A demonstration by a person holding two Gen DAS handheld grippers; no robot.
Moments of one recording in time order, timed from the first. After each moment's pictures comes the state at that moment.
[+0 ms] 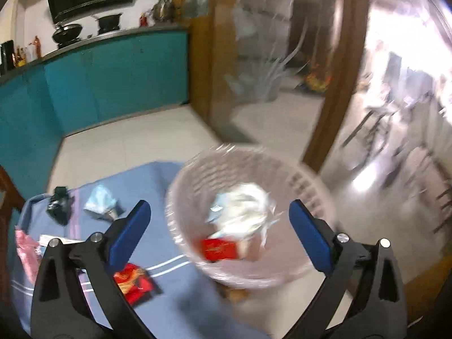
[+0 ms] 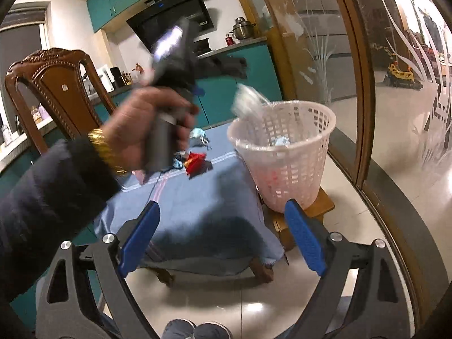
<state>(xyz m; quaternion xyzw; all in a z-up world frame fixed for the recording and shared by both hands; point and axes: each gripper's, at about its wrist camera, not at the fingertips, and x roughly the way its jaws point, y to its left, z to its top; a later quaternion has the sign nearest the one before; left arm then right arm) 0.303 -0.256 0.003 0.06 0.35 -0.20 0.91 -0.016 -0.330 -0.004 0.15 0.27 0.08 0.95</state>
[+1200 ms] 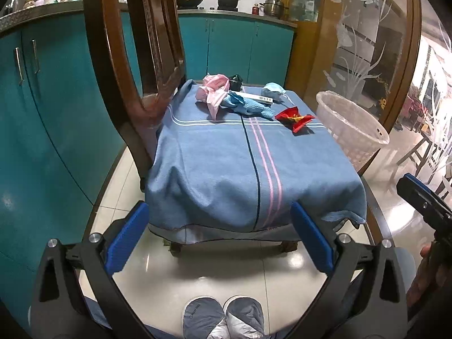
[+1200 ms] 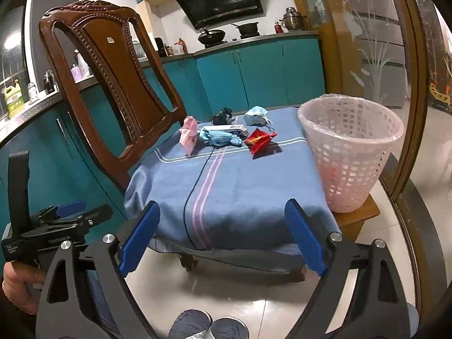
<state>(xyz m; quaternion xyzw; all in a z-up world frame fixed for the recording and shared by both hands) 0.023 0.035 -0.054 -0.03 0.36 0.00 0.93 0.005 -0.225 -0.022 0.09 0.29 0.17 0.94</state>
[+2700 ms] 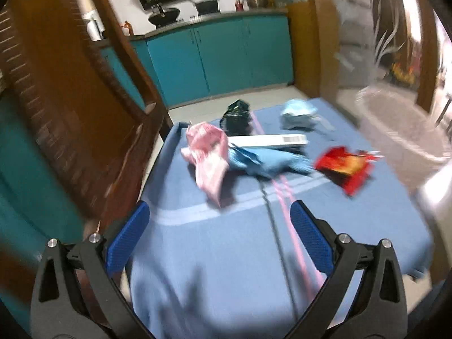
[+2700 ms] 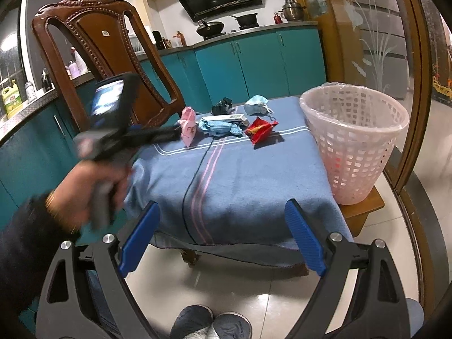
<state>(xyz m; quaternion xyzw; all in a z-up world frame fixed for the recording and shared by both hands) 0.248 -0.004 -0.068 0.12 0.35 0.03 0.93 0.014 -0.220 -0.034 0.09 0.32 0.17 0.93</state>
